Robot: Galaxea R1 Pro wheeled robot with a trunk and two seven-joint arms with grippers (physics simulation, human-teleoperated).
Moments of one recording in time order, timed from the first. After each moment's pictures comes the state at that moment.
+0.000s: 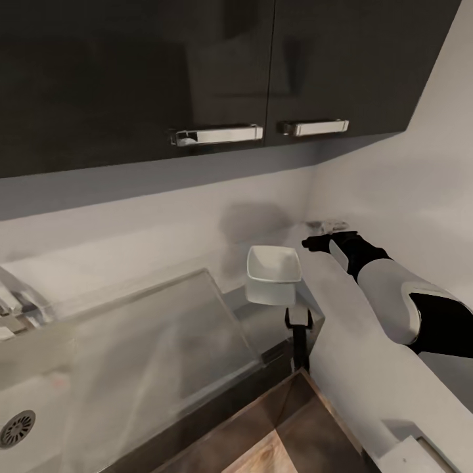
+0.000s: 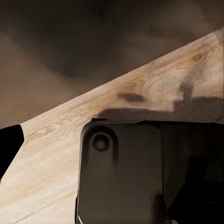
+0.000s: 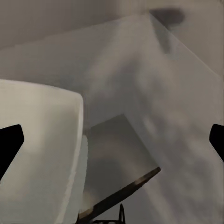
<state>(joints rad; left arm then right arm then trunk) 0.38 0.14 -0.40 -0.87 0.34 -0.37 0.21 -1.43 -0.06 -0.14 -0.18 0.21 0.35 0.07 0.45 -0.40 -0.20</state>
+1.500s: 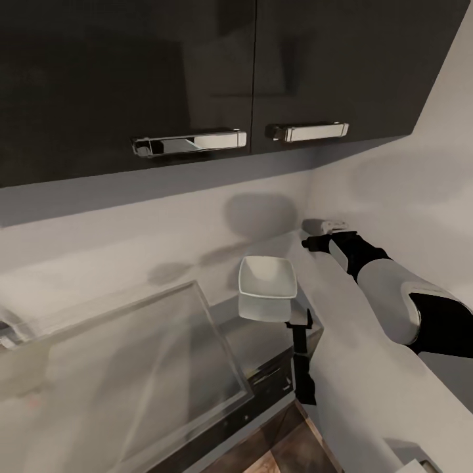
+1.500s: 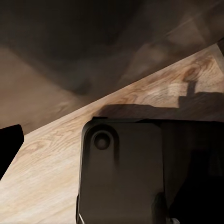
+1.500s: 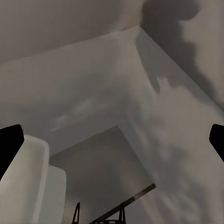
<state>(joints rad) 0.38 0.14 -0.40 -0.86 0.34 -0.37 0.21 -1.43 -0.06 -0.14 -0.17 0.21 0.35 0.06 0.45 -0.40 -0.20</state>
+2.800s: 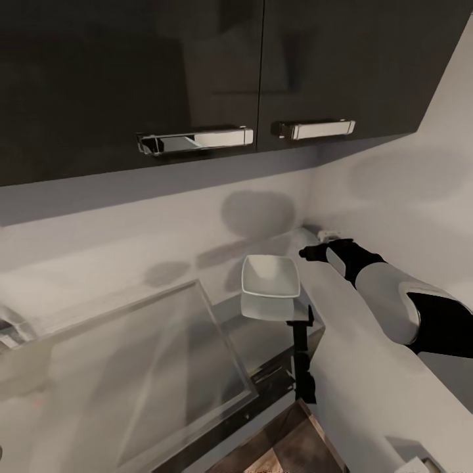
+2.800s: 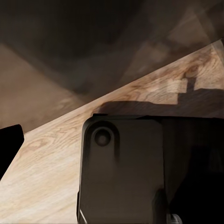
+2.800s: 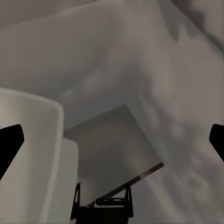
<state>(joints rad) 0.38 0.14 -0.40 -0.86 0.34 -0.37 0.21 -1.43 -0.06 -0.14 -0.09 0.21 0.35 0.07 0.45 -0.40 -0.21</state>
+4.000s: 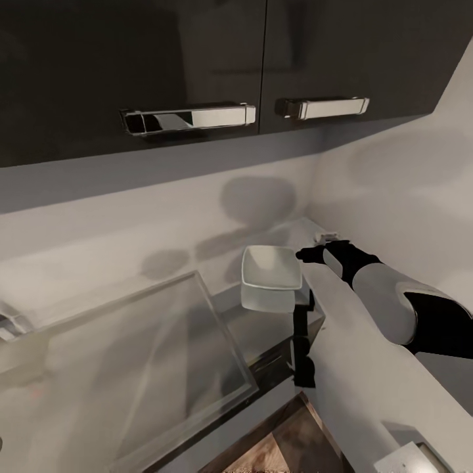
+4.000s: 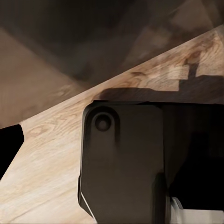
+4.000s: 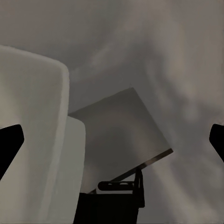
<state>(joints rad) 0.38 0.14 -0.40 -0.86 0.34 -0.37 0.21 -1.43 -0.05 -0.14 -0.07 0.21 0.35 0.07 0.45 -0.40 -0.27</state>
